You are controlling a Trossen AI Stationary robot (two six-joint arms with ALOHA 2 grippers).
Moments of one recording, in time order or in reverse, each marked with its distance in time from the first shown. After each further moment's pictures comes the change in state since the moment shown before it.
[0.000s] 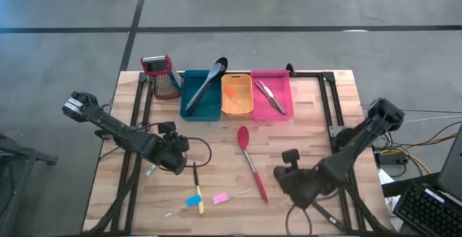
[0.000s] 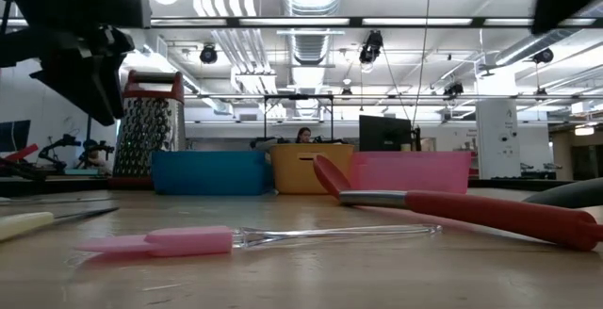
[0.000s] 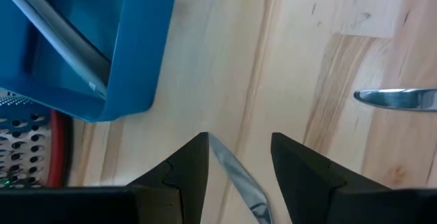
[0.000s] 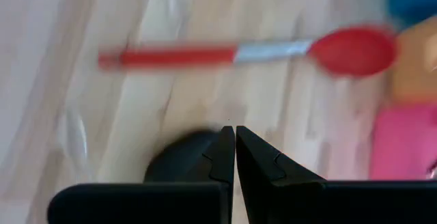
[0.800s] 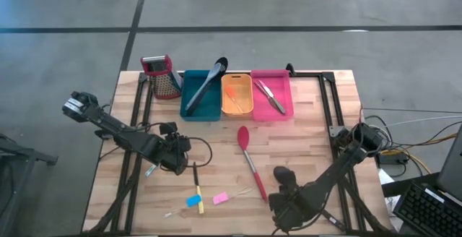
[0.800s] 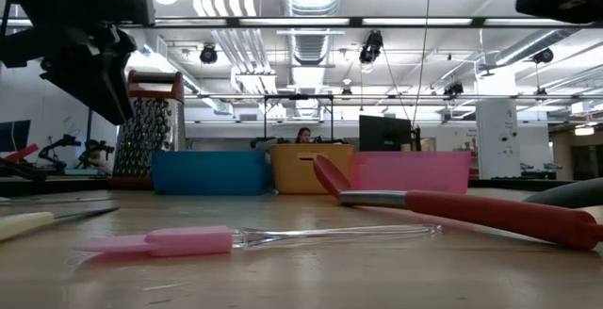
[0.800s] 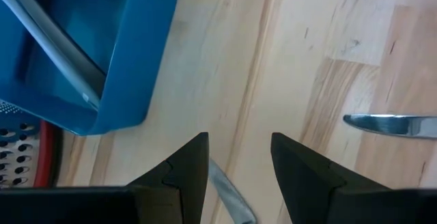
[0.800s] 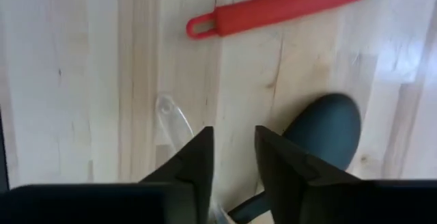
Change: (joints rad) left arm 0.000 0.000 -0.015 0.072 -0.023 -0.012; right arm 0.044 0.380 0.277 -0.142 -0.252 0.307
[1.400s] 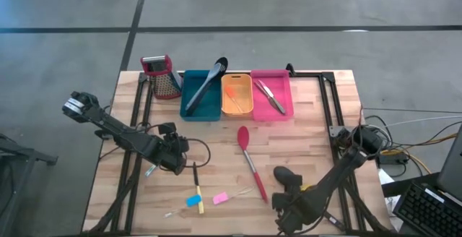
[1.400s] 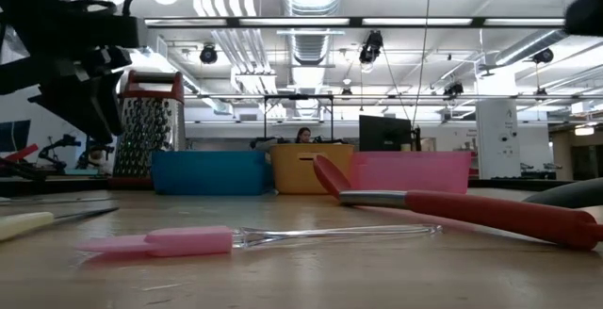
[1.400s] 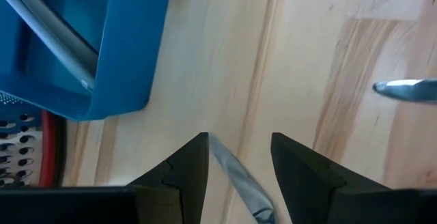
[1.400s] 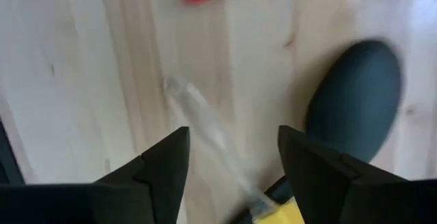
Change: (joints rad) left arm 0.000 0.000 -0.077 0.017 0.003 0.031; right arm 0.034 0.022 -0.032 0.006 -0.049 0.225
